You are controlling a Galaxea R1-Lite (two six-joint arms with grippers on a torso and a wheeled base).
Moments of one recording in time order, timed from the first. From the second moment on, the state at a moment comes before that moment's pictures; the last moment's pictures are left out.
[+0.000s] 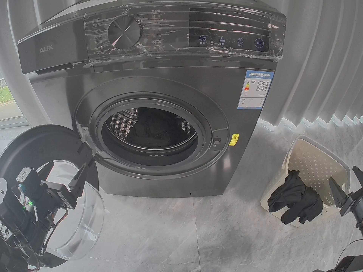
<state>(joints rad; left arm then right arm) -0.49 1.37 -0.02 -1.37 0.43 -0.07 0.34 0.86 -0.02 -0.84 -0.33 -0.11</state>
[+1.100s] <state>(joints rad) -0.50 0.77 -0.02 -0.70 0.40 -0.07 0.15 0.16 -0.02 -0.24 -0.30 -0.12</state>
